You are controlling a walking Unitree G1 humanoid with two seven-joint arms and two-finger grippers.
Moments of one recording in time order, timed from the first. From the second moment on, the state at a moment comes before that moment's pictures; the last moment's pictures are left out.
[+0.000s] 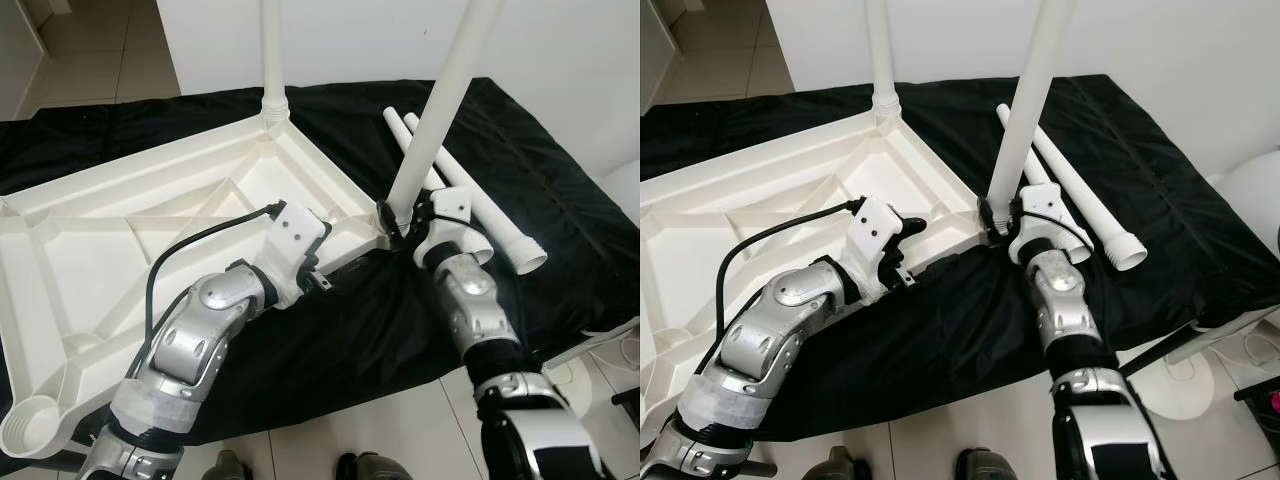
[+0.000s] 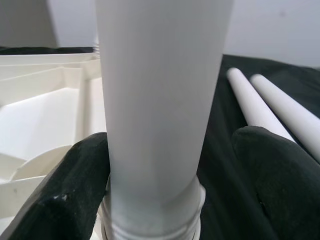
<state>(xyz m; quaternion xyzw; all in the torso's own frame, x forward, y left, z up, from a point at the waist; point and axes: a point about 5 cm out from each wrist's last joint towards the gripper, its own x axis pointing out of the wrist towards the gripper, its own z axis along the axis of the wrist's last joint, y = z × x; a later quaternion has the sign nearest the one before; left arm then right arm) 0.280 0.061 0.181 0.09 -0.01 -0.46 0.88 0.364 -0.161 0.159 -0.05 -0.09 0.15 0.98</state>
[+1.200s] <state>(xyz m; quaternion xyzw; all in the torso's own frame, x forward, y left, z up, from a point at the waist) 0.282 0.058 0.186 0.08 -0.02 -0.45 0.89 0.387 -0.159 0.168 -0.04 -0.04 0.25 0.97</state>
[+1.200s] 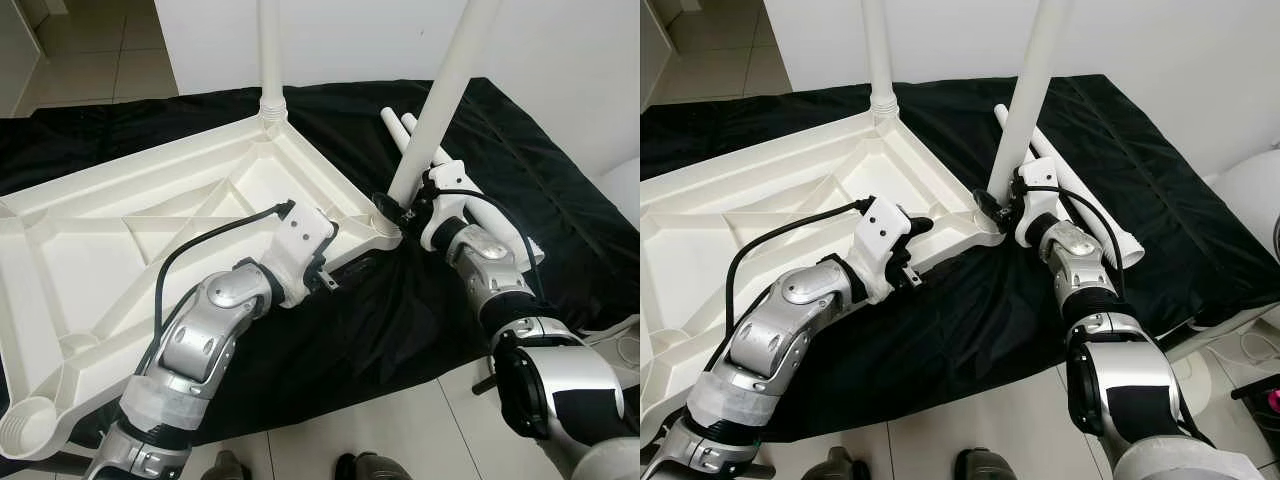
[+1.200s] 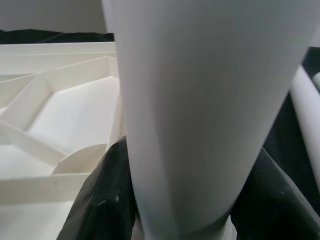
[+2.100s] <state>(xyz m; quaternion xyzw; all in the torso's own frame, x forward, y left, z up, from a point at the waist) 0.280 0.058 0.182 0.08 -0.01 -0.45 0.89 0.373 -0.114 0.160 0.04 -0.06 -0.03 1.00</state>
